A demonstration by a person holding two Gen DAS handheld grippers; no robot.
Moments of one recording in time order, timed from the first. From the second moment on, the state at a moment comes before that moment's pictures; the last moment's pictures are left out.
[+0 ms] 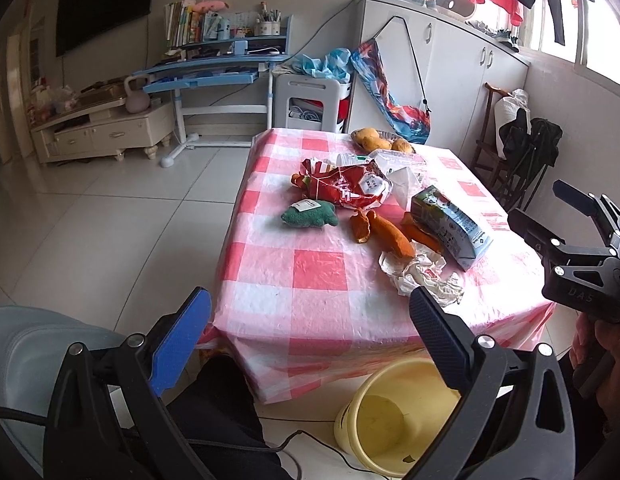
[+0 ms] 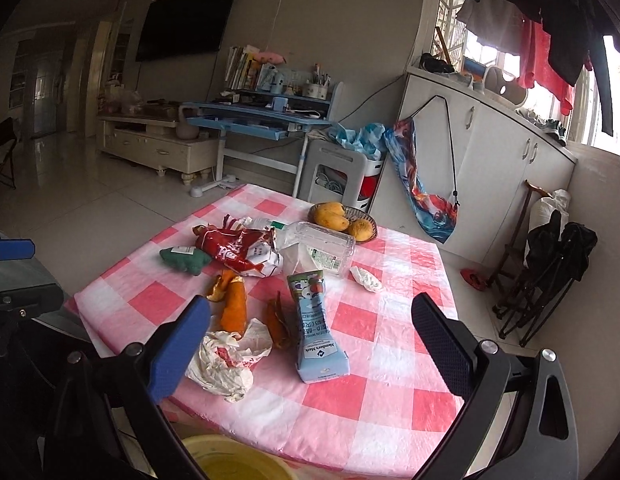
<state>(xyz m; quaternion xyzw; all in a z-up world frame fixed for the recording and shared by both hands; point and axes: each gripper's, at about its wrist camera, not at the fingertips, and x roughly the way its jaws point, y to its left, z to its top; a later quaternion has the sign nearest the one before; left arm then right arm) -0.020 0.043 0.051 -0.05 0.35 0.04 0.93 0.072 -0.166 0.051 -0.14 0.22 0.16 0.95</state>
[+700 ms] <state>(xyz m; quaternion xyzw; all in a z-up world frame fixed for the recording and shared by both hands) -0.022 0.032 0.050 -0.04 0.35 0.02 0.94 0.074 -0.178 0.056 -0.12 0.24 0.15 0.95</state>
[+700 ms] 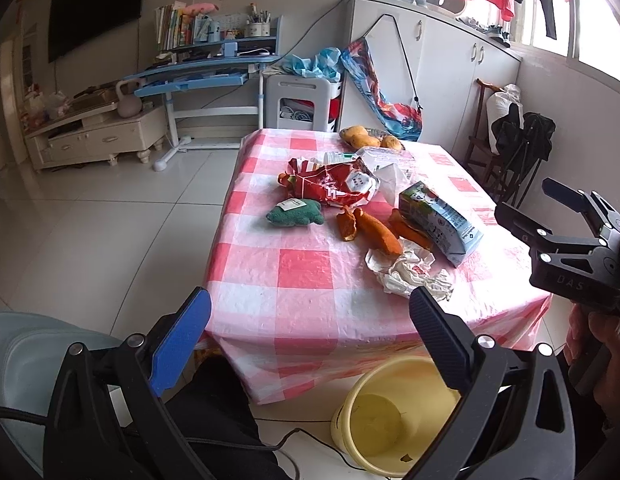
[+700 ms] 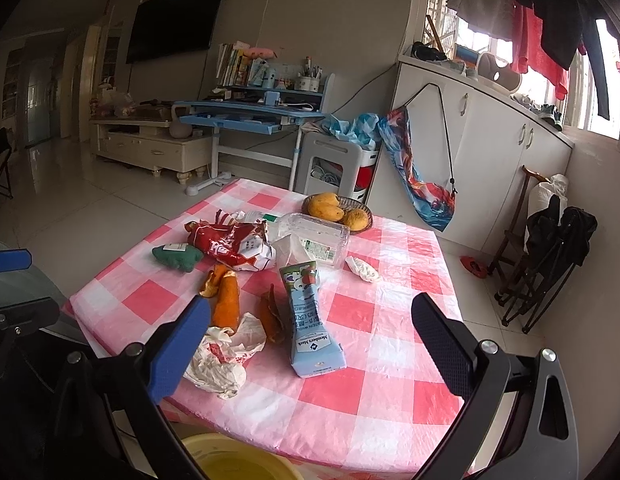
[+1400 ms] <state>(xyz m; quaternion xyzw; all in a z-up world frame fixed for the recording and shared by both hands) -0.023 0.026 0.050 -0.03 0.35 0.02 0.94 0.088 -0.196 0.053 -0.06 0.27 0.14 0.95</state>
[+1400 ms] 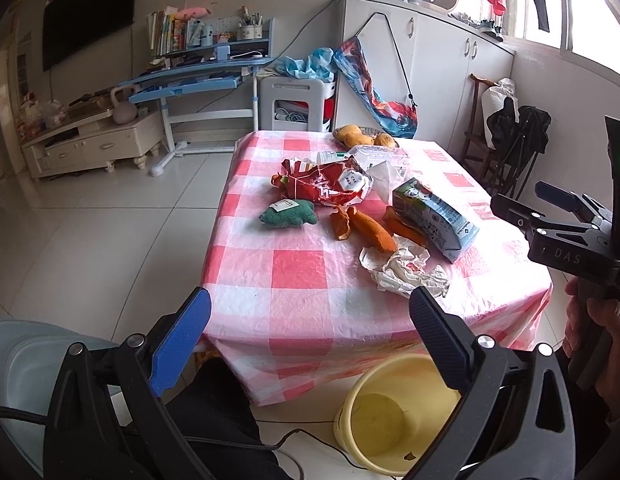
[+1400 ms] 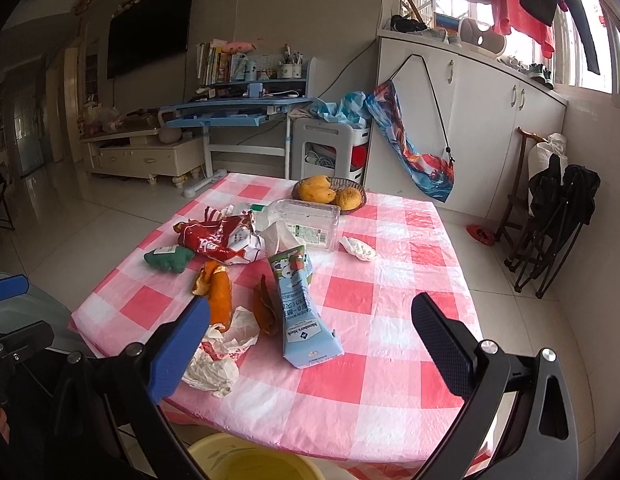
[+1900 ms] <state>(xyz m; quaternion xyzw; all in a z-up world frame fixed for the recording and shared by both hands) -0.023 0.022 0.048 -0.03 0.35 0.01 0.94 0.093 -0.198 0.050 -0.06 0.29 0.14 0.95</state>
